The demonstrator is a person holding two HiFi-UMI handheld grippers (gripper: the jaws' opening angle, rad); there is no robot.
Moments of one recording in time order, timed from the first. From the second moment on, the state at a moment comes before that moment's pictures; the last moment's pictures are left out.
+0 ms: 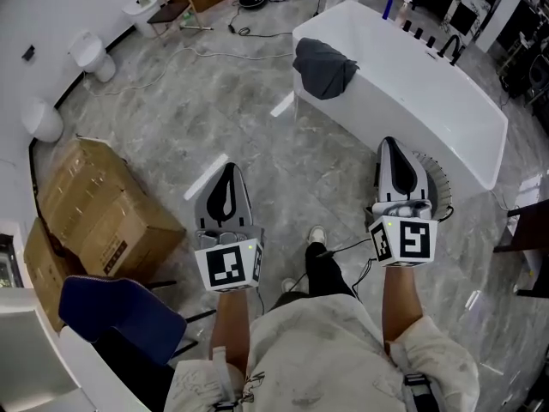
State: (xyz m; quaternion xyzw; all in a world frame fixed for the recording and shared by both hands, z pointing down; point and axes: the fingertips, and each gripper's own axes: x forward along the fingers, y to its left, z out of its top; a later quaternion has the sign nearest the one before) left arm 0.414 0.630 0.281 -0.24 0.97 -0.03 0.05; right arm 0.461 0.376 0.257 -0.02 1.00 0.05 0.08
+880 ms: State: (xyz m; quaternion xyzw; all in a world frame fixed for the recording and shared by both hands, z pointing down) left arm 0.224 0.477 0.258 -0.26 0.96 -0.03 0.05; right arm 0.288 0.234 0.251 -0.02 0.99 0.01 0.10
